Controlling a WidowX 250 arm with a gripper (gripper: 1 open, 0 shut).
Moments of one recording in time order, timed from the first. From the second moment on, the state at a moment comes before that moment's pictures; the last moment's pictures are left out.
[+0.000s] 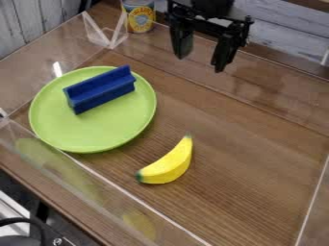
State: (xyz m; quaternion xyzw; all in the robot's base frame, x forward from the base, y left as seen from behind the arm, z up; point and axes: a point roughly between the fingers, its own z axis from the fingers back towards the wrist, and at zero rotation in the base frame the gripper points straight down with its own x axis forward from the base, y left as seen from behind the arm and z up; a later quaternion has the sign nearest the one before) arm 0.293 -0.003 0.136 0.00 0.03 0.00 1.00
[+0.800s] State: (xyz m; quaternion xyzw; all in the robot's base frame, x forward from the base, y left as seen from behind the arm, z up) arm 0.220 -0.017 0.099 -0.01 0.04 -0.13 0.99
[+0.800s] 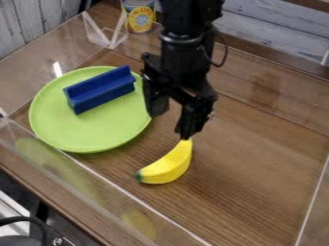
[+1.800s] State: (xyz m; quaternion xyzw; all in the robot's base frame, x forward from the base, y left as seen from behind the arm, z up) arm 0.200 -0.020 0.063 -0.01 0.01 -0.16 0.99
